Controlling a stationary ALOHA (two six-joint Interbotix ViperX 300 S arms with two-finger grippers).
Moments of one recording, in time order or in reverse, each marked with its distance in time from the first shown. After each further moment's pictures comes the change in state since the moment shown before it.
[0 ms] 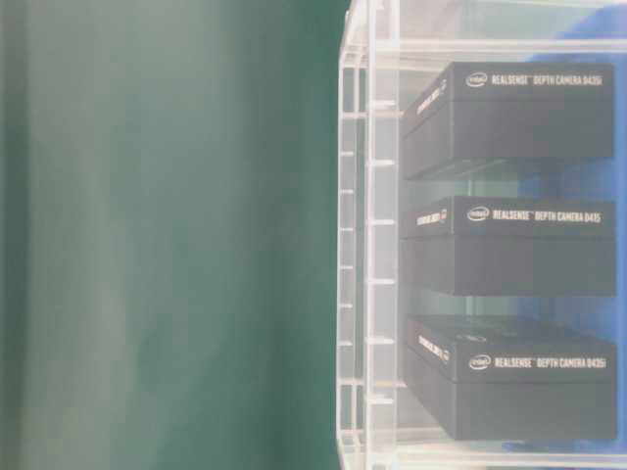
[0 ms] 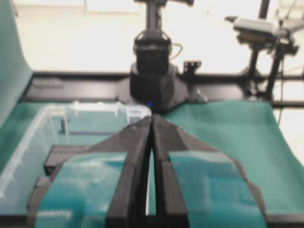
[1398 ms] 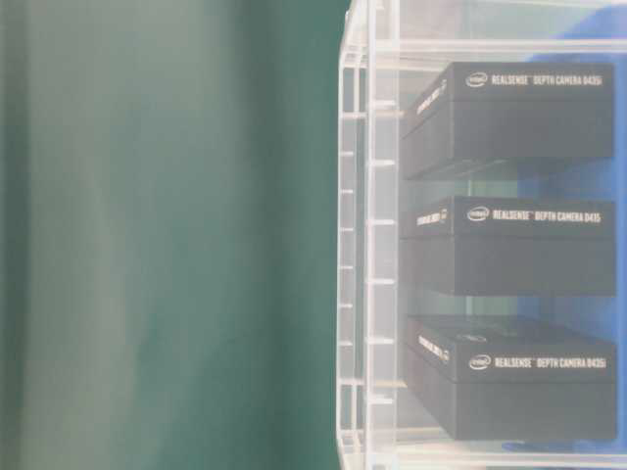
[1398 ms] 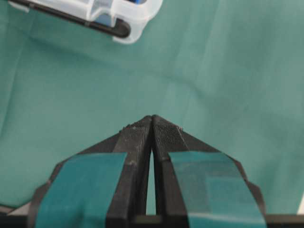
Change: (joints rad) left arm 0.002 0.199 -0.426 0.002 1.243 -0.341; right arm 0.000 0.195 -0.370 0.002 1.351 0.170
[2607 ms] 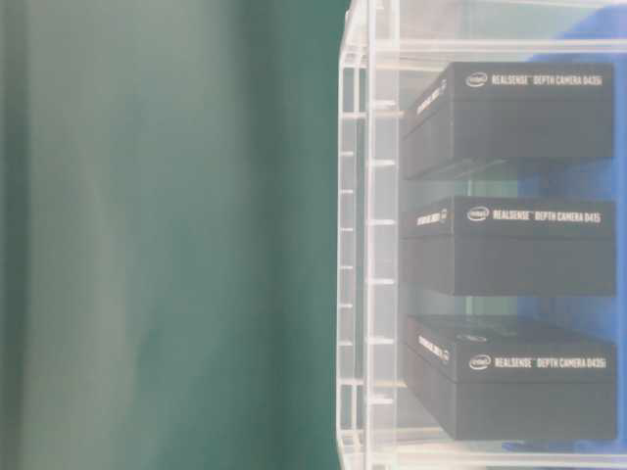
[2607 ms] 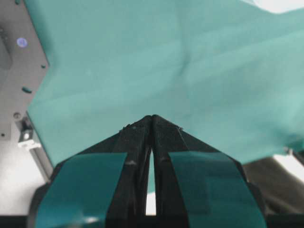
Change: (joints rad) left arm 0.031 0.052 -0.054 0.012 0.288 -1.025; right arm 0.000 0.011 0.000 -0.011 0.006 0.067
